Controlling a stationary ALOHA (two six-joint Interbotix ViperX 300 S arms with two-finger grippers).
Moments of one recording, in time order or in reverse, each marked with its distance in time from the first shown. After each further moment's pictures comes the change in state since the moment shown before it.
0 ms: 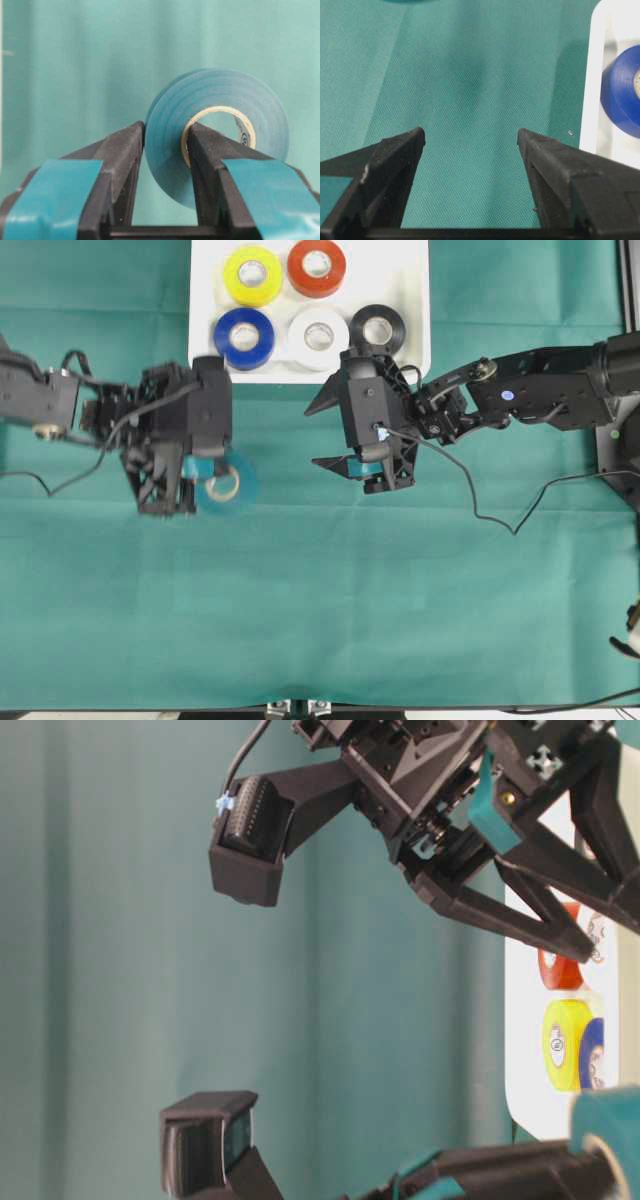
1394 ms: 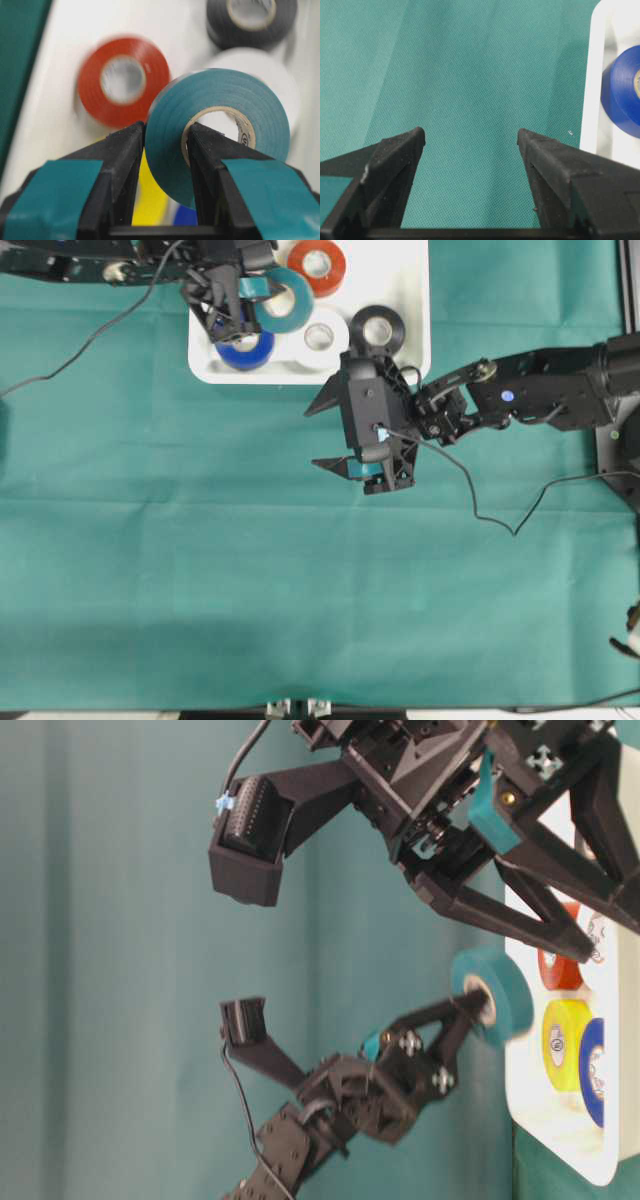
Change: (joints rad) left arm 0.437 0.218 -0.196 0.002 -0.210 0.348; right arm 0.002 -0.002 0.000 0.000 0.002 0.000
